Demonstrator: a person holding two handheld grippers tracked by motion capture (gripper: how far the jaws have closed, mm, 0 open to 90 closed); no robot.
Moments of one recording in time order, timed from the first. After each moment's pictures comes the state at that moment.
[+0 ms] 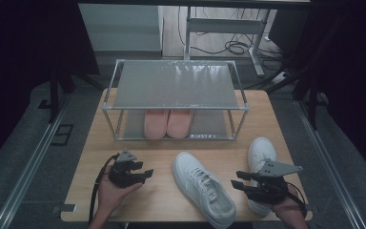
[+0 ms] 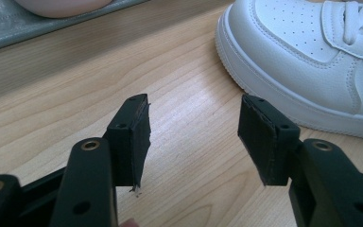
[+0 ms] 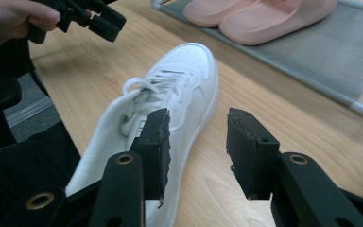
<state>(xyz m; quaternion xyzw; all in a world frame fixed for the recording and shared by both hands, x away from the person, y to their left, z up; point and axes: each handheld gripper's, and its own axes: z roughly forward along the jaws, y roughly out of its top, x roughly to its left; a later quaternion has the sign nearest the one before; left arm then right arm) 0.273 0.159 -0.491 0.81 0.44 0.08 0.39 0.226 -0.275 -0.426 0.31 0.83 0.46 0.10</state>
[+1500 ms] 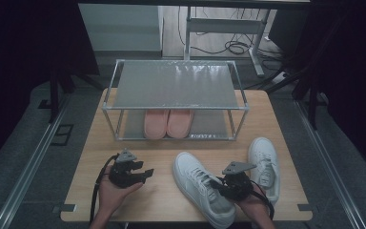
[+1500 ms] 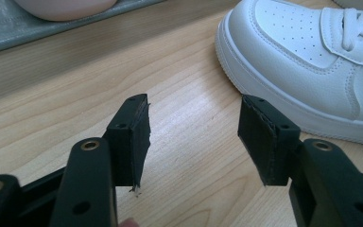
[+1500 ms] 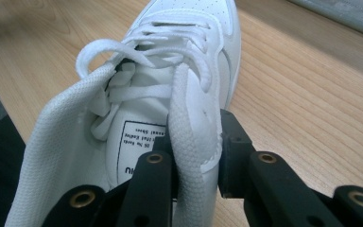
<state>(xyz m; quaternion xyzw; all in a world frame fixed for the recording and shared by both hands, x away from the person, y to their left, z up) 0.272 0.159 -0.491 0.80 0.45 0.09 0.40 0.249 -0.208 -0.478 0.36 0.85 0.37 0.09</state>
